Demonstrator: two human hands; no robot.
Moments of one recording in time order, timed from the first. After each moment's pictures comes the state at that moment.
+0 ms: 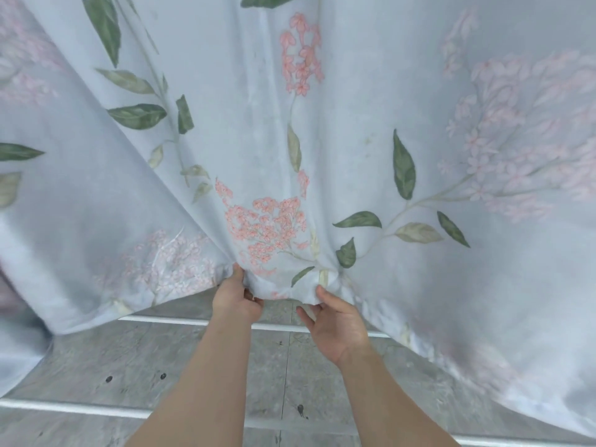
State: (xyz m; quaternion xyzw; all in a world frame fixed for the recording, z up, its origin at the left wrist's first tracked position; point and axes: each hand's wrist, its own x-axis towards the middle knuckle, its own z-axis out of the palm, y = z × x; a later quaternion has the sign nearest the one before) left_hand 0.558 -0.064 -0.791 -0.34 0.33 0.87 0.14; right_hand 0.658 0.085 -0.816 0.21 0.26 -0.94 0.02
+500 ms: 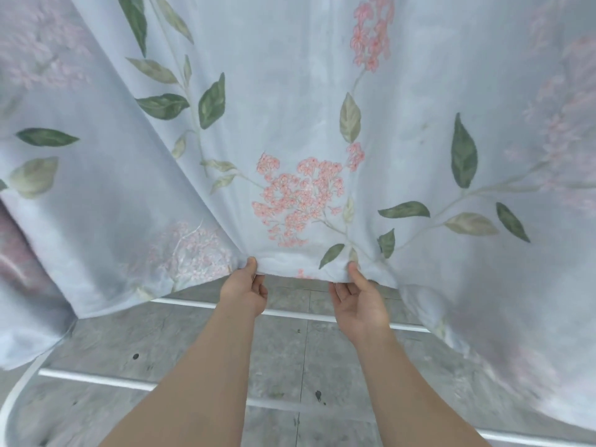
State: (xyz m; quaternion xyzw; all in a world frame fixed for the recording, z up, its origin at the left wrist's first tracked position) left_hand 0.553 -0.102 -0.799 -0.35 0.41 0.83 0.15; right_hand 0.642 0.074 -0.815 0.26 0.23 -0.93 -0.09
